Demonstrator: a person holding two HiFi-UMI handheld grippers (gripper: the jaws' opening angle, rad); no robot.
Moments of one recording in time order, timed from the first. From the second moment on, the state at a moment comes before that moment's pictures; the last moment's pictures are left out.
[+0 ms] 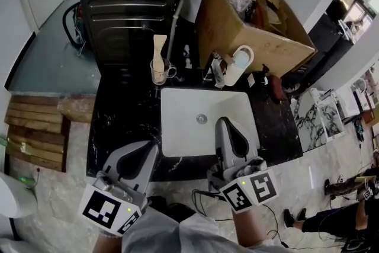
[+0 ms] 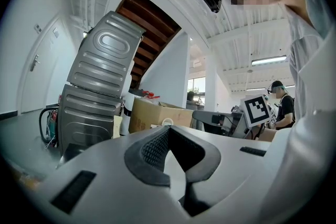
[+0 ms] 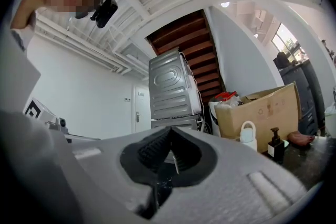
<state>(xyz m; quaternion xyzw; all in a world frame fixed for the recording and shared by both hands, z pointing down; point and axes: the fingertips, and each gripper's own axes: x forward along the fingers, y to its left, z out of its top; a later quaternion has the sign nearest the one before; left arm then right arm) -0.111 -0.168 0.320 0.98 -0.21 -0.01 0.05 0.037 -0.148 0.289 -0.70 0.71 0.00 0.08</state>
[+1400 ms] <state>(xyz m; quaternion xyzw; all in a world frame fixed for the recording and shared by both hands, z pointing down) -0.112 -0.005 0.284 0.97 -0.23 -0.01 0.02 -0.022 0.017 0.266 -0.64 0.76 0.02 0.07</state>
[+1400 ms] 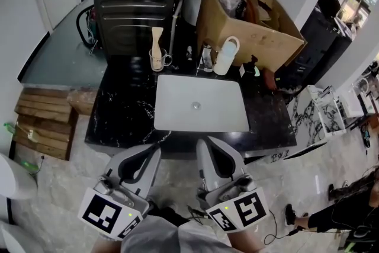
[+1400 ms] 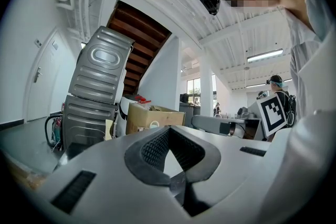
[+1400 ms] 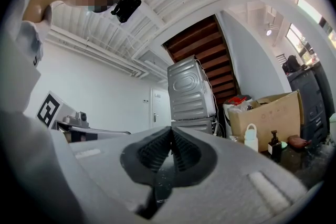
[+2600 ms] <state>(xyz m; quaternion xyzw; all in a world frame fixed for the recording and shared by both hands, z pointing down) -0.143 -0.044 0.276 0.98 -0.19 -0.02 0.01 -0.072 -0.026 0.259 -0.64 0.76 0.02 0.08</state>
